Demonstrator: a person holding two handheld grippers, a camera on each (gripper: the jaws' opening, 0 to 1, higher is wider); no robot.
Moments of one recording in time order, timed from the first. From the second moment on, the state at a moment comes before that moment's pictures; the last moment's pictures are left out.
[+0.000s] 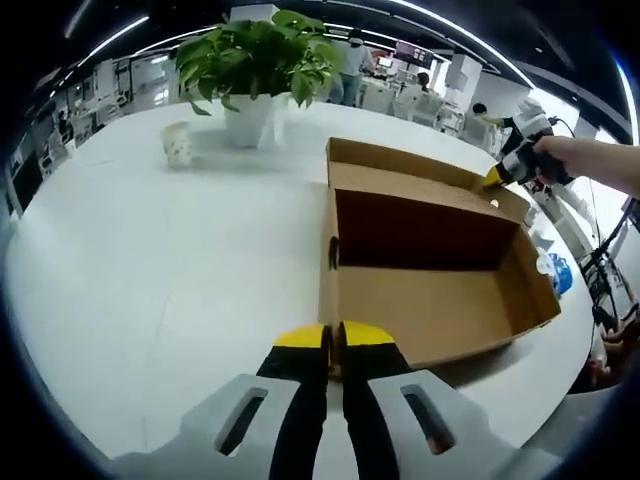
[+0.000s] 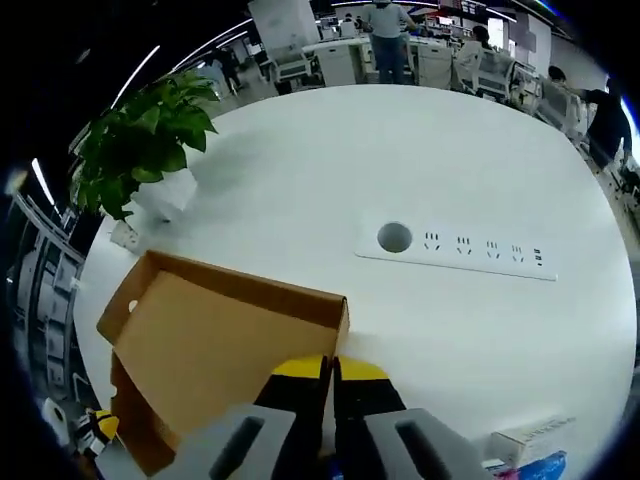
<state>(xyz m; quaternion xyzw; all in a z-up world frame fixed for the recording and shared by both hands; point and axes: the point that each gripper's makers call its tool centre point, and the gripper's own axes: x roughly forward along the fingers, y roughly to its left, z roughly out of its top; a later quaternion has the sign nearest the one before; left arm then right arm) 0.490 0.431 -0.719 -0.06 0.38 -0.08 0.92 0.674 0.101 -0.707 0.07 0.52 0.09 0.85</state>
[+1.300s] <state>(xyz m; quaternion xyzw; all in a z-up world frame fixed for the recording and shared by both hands) 0.492 0.434 -0.717 -0.06 0.38 -0.09 0.92 0.660 0.106 -0.638 0.04 0.43 0.13 0.89</state>
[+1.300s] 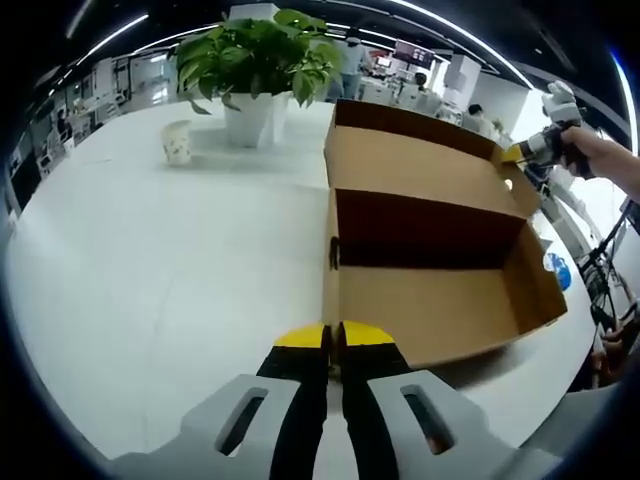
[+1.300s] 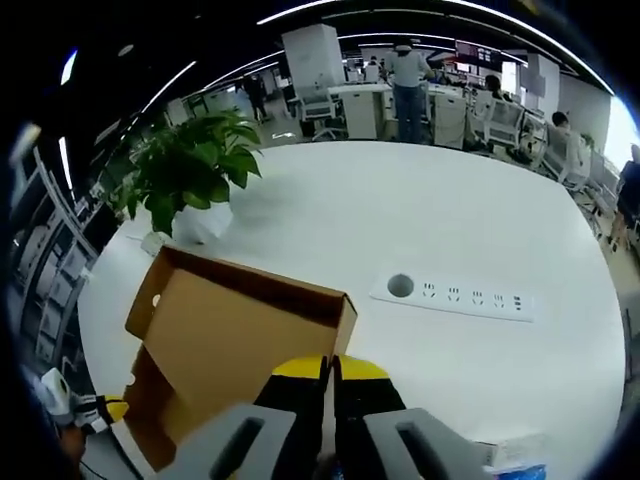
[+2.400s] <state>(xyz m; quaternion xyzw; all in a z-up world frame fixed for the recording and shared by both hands) 0.489 0.431 -0.715 -0.06 0.37 -0.09 0.92 0.635 0.108 -0.610 -0.01 0.35 0.15 0.93</state>
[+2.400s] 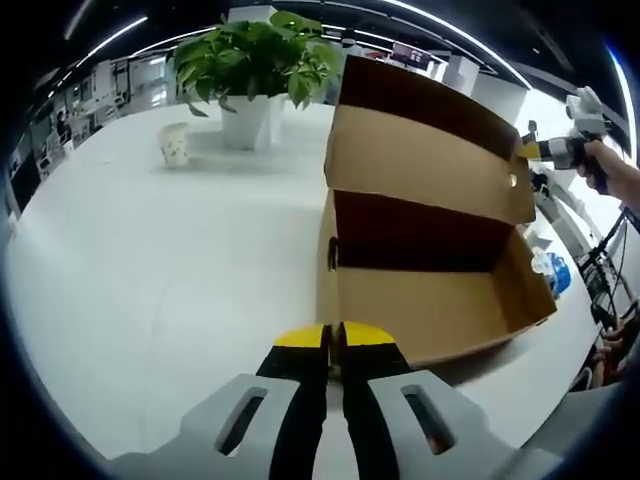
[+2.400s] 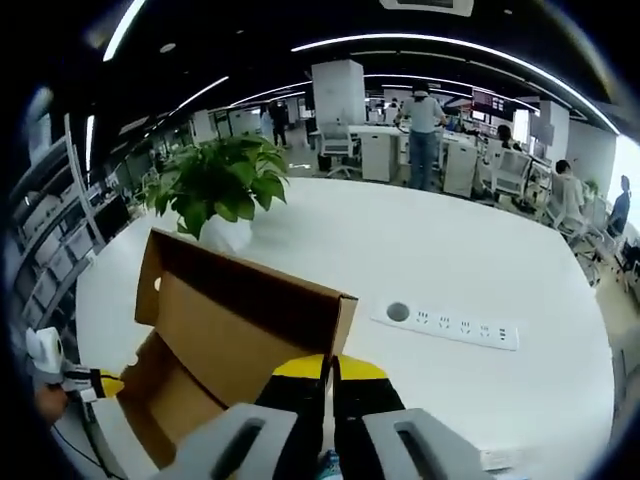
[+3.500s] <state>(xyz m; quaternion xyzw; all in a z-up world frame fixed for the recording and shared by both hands) 0.490 0.433 -0.716 -0.05 0.37 -0.10 0.92 0.602 0.111 -0.596 -0.01 0.27 0.16 0.95</state>
